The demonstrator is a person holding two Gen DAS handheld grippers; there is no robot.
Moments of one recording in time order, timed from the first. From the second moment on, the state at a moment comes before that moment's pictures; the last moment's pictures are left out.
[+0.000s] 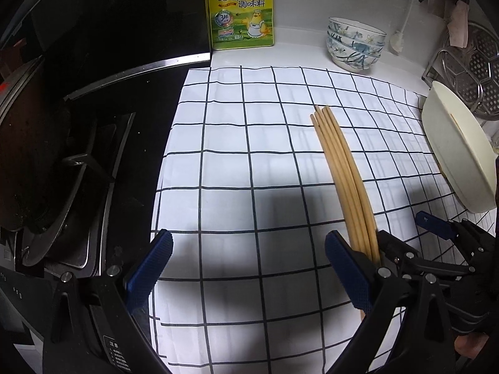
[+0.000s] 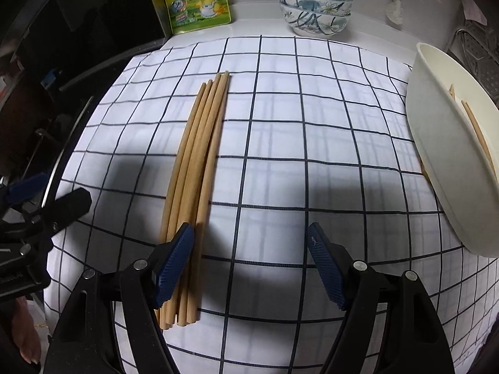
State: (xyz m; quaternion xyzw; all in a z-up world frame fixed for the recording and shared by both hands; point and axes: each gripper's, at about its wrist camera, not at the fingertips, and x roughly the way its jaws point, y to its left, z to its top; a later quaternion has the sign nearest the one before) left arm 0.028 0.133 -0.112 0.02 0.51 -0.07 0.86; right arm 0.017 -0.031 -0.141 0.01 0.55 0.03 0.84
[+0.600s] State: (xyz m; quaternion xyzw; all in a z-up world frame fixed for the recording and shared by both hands) left arm 0.039 0.097 -0.132 0.02 0.52 -0.11 0.85; right arm 0.019 -0.064 -0.141 0.01 0.54 -0.02 0.84
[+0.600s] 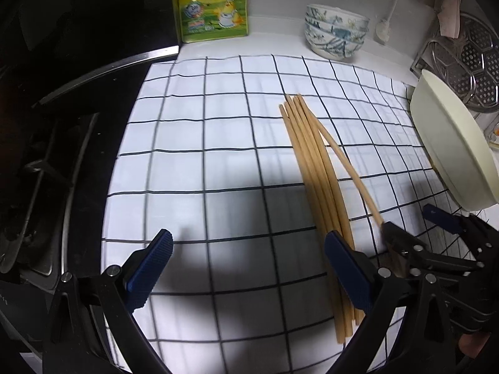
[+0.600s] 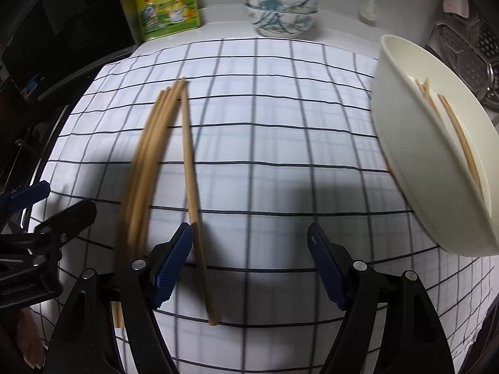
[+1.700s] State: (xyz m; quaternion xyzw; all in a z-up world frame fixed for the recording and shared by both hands) left arm 0.048 0.081 -0.140 0.05 0.52 -0.08 0.85; right arm 0.024 -0.081 -0.131 0.02 0.53 0.00 0.85
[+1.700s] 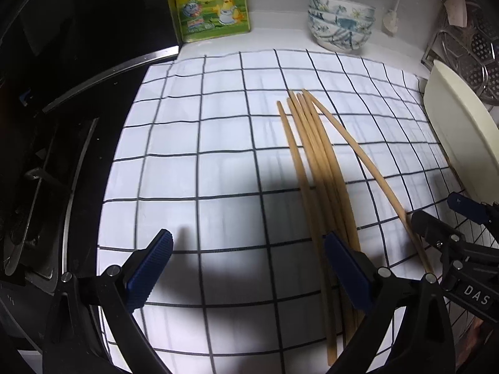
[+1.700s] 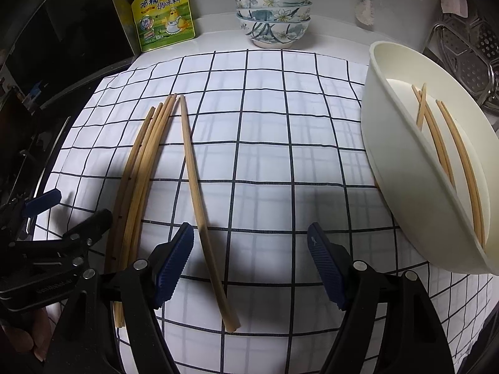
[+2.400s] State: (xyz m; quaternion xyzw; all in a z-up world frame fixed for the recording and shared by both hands) left arm 0.066 0.094 -0.151 0.04 0.53 -0.06 0.85; right arm 0.035 -0.059 -0.146 -0.04 0.53 0.00 0.85
